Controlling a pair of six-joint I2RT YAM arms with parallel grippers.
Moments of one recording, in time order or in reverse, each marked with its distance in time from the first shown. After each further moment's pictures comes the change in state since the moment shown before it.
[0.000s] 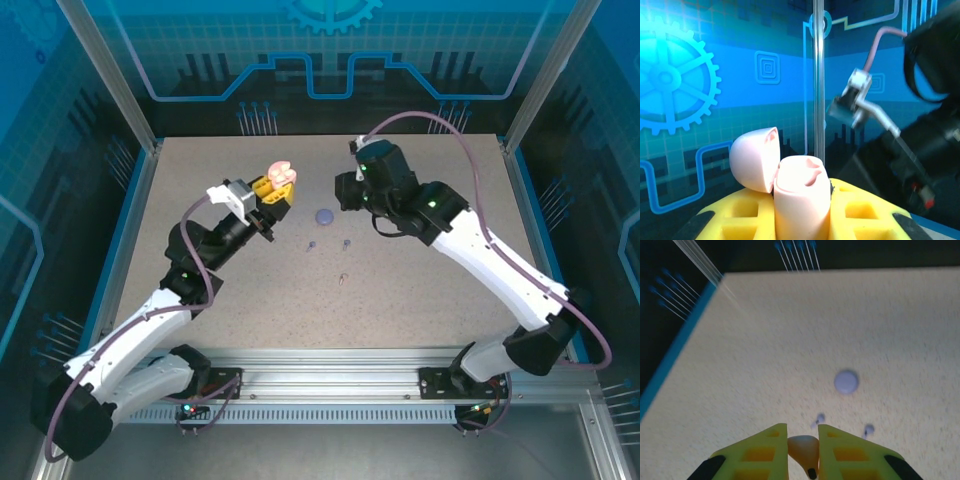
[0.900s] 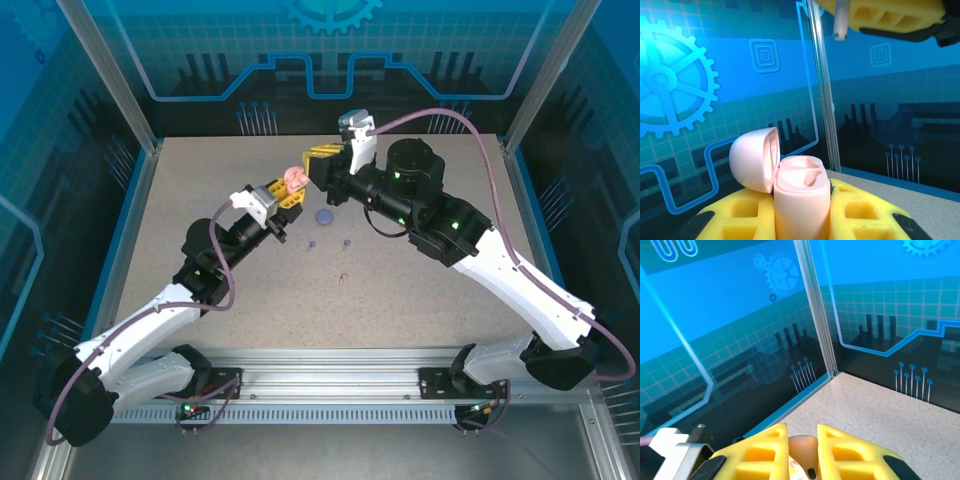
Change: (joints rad) left arm -0.059 0.070 -0.005 0.006 -0.055 0.154; right arm 0.122 -0.100 -0.010 0.408 -0.188 -0.233
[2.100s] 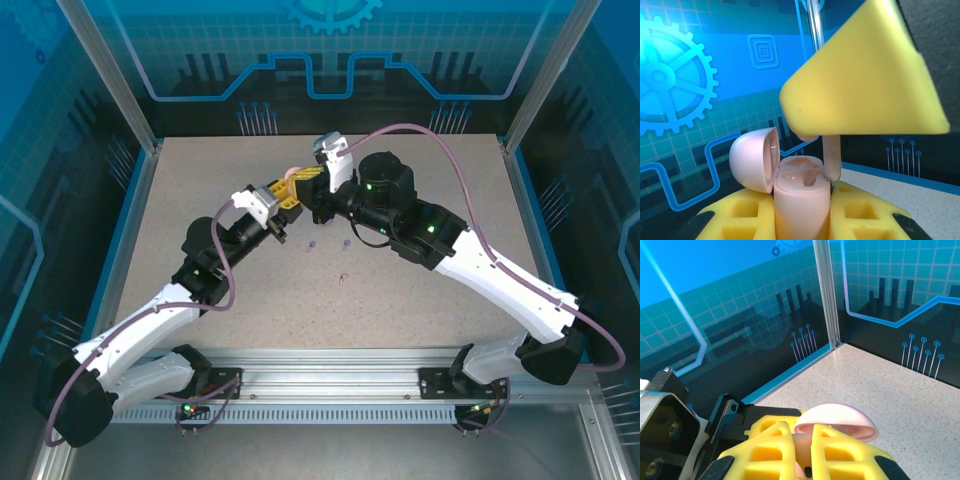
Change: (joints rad) left arm -0.001 -0.005 0.011 -0.035 0.003 0.019; right arm 0.032 0.038 -0.081 -0.004 -0.010 -0.044
